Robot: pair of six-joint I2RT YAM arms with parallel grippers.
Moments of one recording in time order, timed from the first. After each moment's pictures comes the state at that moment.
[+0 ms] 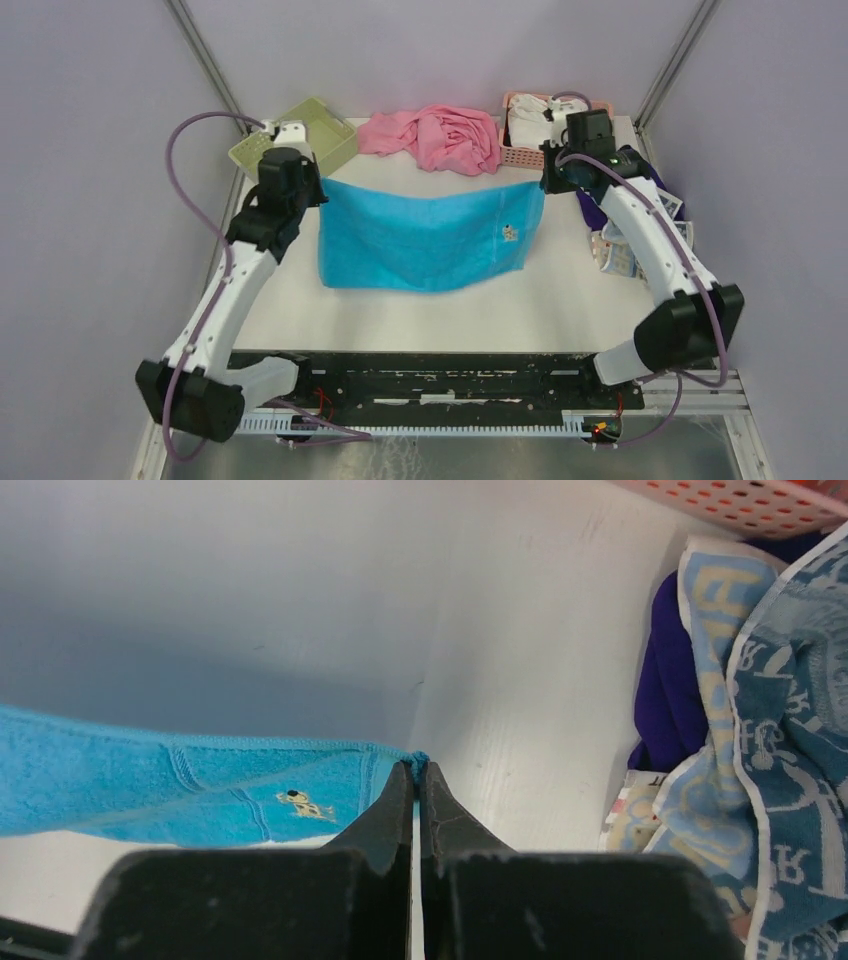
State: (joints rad) left arm -0.24 1.07 1.16 -0.47 -0.26 -0.17; right arm 0.21 1.42 1.47 -0.79 -0.05 0.04
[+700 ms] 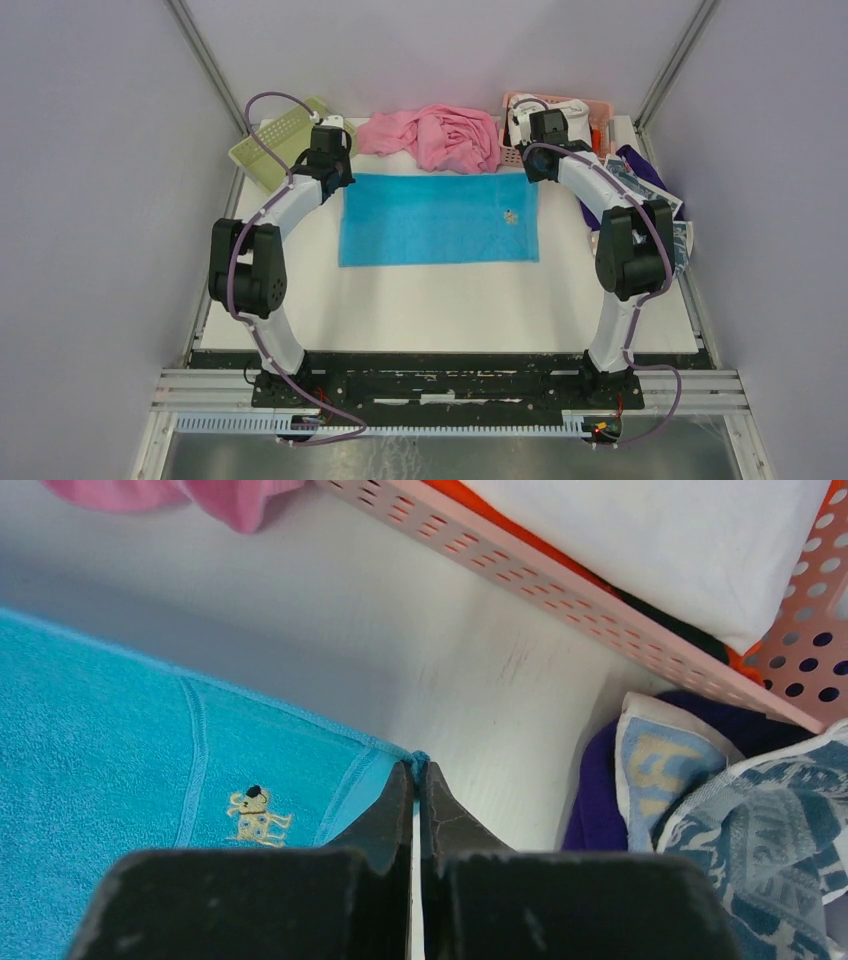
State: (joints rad) left arm -0.19 1.81 1.33 -0.21 -0.22 -0.17; right arm 0.21 1.95 1.57 -0.47 0.16 -0.18
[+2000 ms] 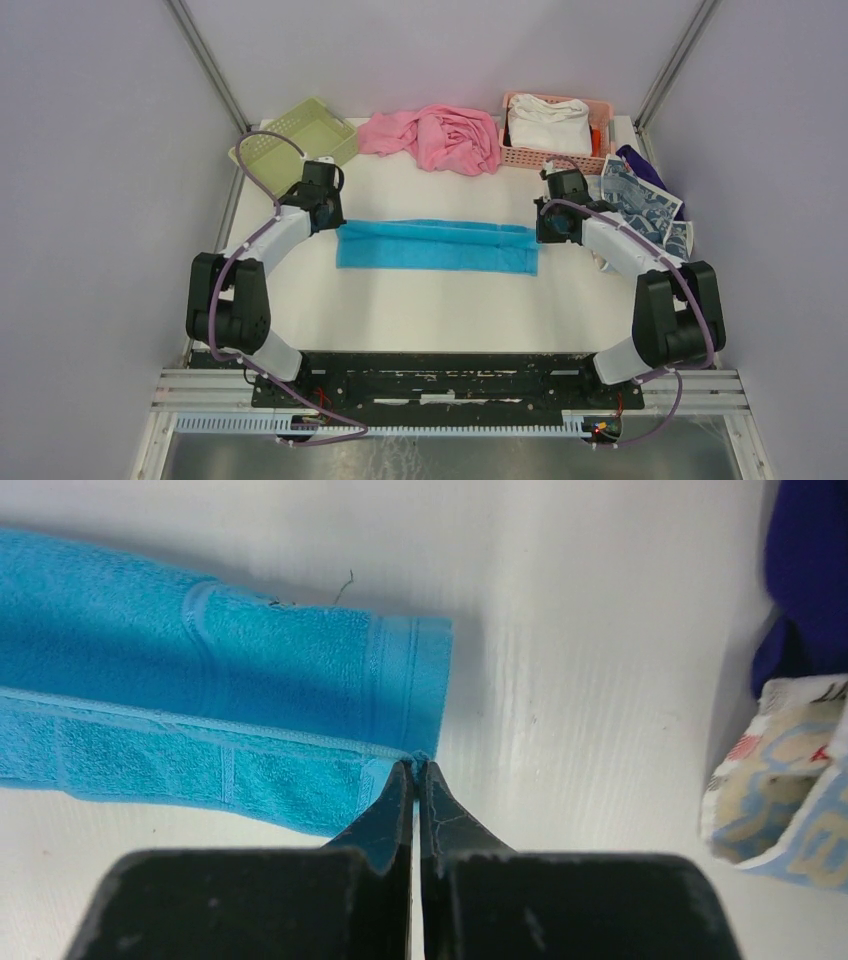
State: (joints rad) left arm -0.18 1.57 1.05 -0.36 -0.21 -0.23; right arm 0.22 1.50 0.98 -0.45 0.07 0.16
